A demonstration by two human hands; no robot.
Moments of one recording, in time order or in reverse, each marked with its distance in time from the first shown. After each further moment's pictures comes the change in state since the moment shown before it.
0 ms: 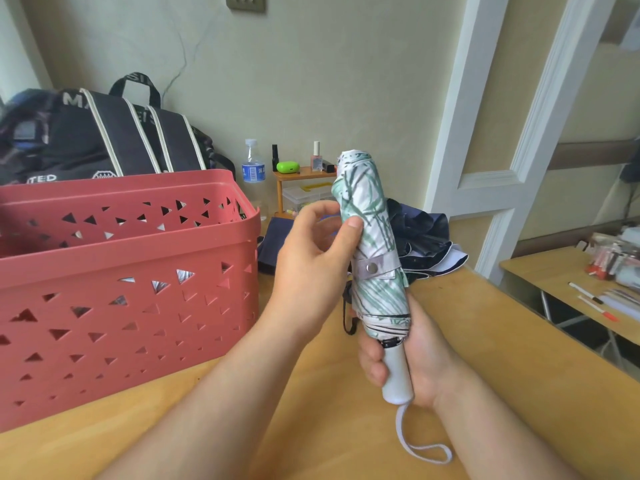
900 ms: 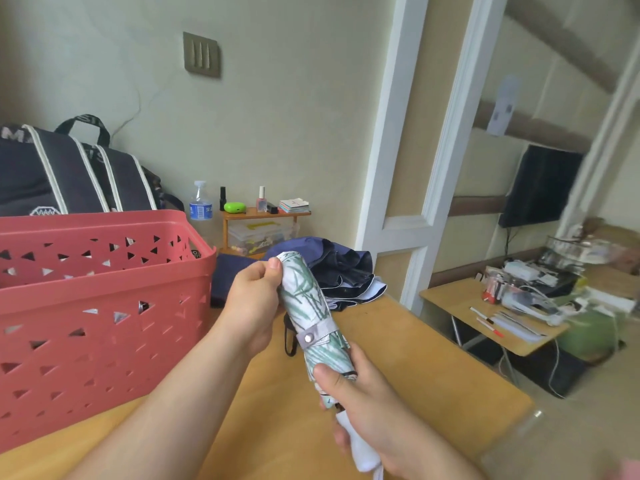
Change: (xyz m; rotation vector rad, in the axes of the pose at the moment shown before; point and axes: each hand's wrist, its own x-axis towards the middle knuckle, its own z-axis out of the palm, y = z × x) left_hand -0.003 0.012 -0.002 -0.216 -0.014 -0.353; right_hand -0.099 0.009 0.030 -0.479 0.310 -0.148
